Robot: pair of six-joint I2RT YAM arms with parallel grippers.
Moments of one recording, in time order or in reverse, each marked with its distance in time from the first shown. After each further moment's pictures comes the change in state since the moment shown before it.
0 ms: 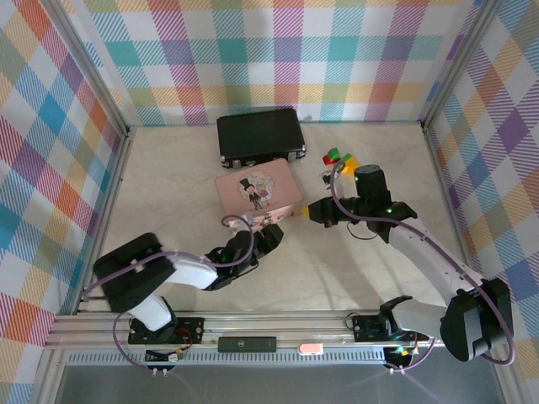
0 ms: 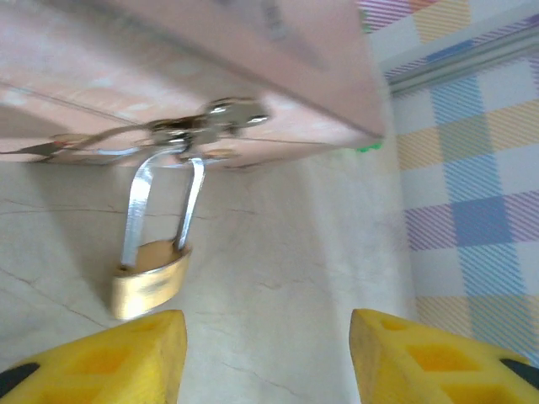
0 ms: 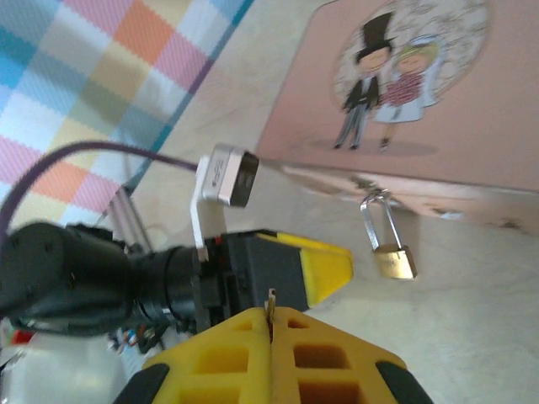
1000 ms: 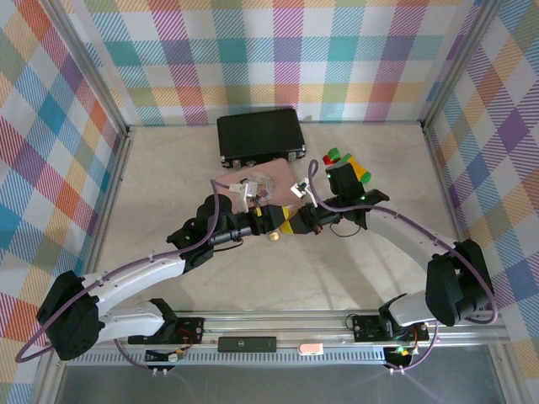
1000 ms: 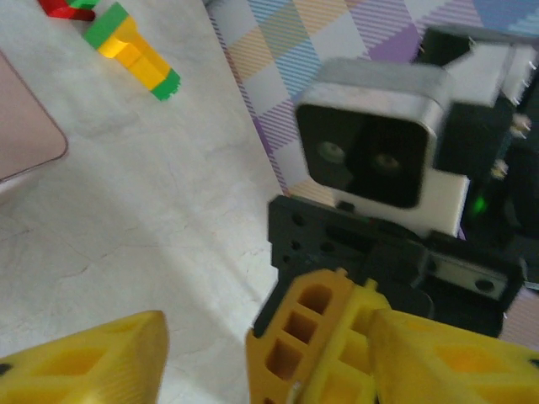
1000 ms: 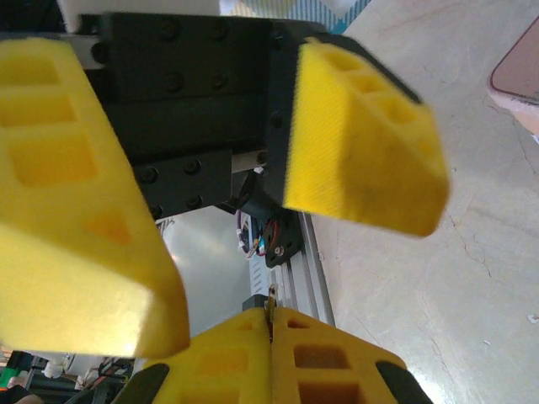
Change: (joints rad) left arm 0.151 -0.372 0.269 -0.504 0.536 0.335; right arm 0.106 0.241 0.117 -0.053 -0.380 -0.154
